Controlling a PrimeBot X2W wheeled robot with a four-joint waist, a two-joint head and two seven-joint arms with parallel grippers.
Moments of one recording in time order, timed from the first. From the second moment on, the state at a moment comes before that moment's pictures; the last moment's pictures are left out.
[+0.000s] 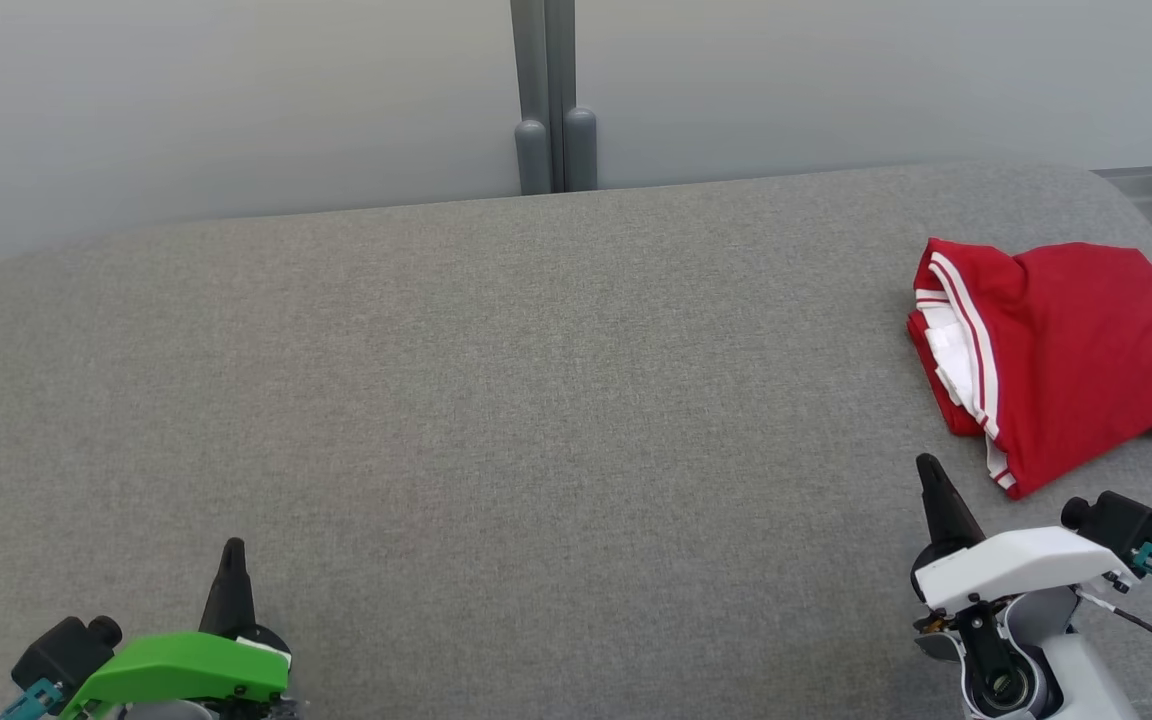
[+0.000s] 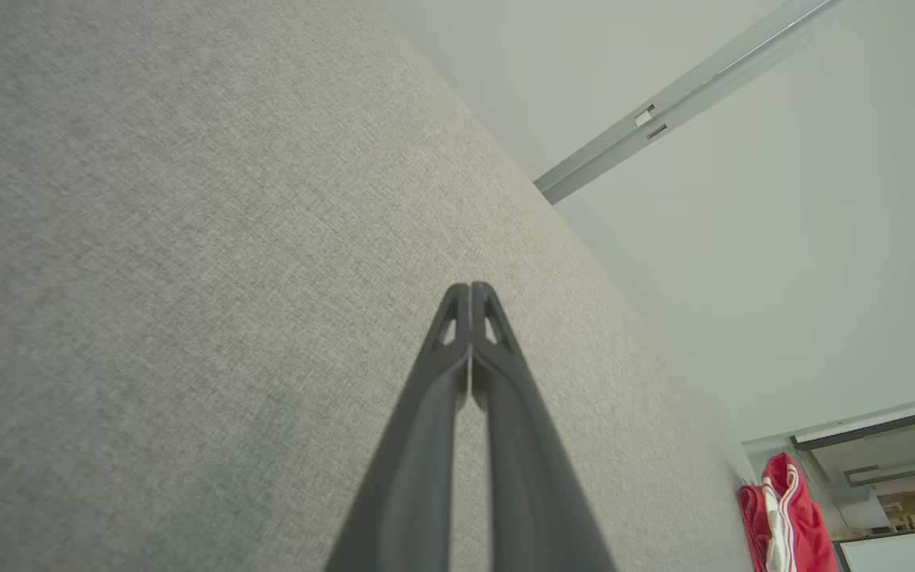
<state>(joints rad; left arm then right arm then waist) -0.08 0.04 0.05 0.41 -0.91 -0.10 -0.07 -0.17 -0.05 -0.01 0.42 0.87 0.13 -0.06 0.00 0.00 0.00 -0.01</state>
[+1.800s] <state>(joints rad) -0.12 0.05 0.10 0.31 -1.44 -0.12 0.06 -0.17 -0.05 -0.10 0.32 1.42 0.13 0.08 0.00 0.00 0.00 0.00</state>
